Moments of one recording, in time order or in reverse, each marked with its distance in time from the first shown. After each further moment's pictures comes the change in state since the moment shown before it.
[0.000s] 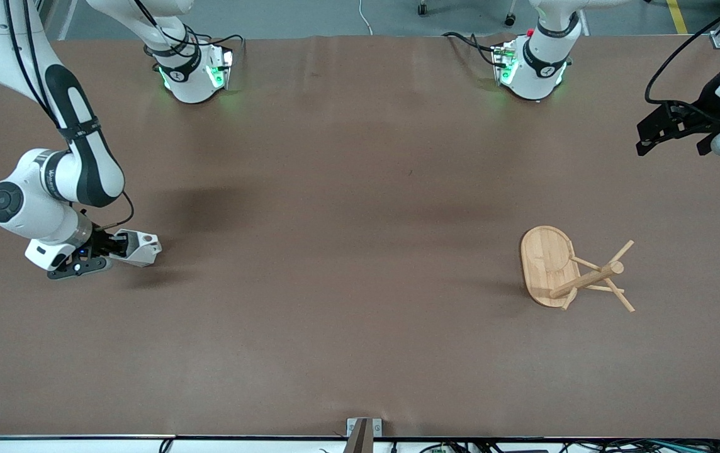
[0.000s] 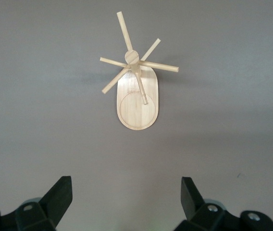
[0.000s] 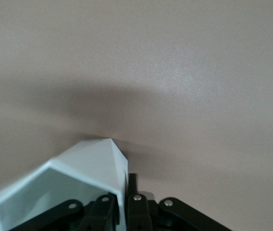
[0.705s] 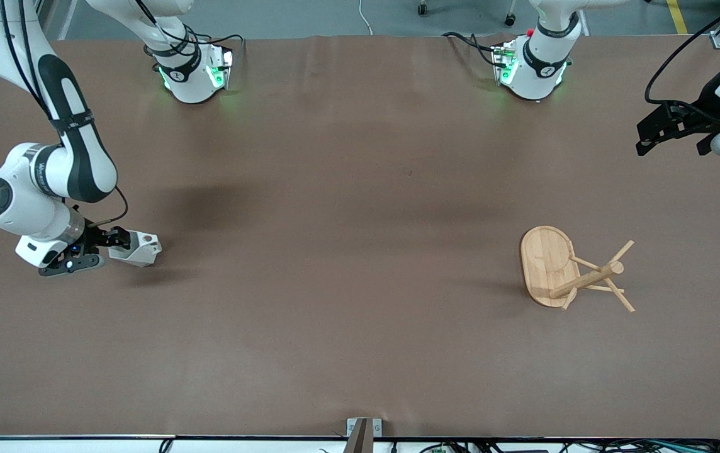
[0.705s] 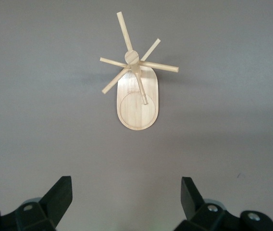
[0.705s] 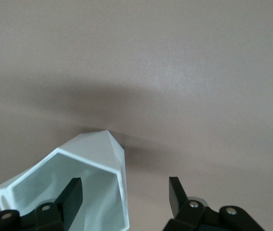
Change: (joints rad) left arm 0.000 -0.001 0.000 0.000 0.001 0.000 0.000; right arm -0.001 -0.029 -0.005 0.000 -0.035 -0.032 0.010
